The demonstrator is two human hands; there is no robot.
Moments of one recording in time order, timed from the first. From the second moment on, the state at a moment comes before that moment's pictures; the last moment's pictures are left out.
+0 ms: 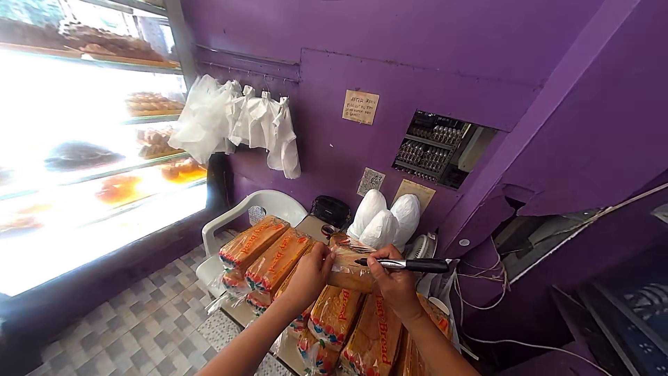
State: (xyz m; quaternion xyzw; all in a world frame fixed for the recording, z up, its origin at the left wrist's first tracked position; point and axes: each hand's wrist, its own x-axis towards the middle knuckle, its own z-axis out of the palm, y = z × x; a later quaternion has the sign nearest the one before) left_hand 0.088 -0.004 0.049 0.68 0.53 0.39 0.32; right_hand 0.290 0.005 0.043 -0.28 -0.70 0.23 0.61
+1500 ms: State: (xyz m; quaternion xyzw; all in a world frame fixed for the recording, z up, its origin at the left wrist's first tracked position) left_hand 0.150 -0.050 -0.004 0.73 0.41 0.42 0.35; right_hand 0.350 -0.041 0.034 -0.32 -0.49 0.26 0.77
